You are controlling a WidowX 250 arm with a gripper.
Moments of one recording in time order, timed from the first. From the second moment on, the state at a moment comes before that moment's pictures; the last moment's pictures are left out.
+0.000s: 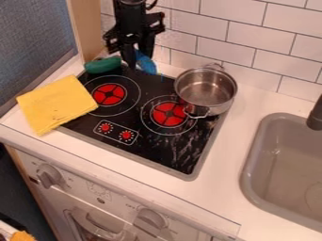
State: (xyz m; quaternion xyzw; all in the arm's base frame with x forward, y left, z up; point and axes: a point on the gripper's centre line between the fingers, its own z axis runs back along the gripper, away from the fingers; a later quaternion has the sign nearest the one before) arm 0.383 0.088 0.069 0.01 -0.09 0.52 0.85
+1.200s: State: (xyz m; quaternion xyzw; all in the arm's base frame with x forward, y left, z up) arm 0.413 0.045 0.009 0.05 -0.04 0.51 0.85
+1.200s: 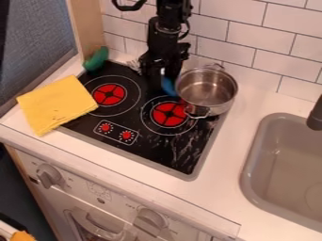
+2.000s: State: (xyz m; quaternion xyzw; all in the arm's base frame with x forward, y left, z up) arm 0.399 0.043 0.027 0.05 -0.05 0.51 0.86
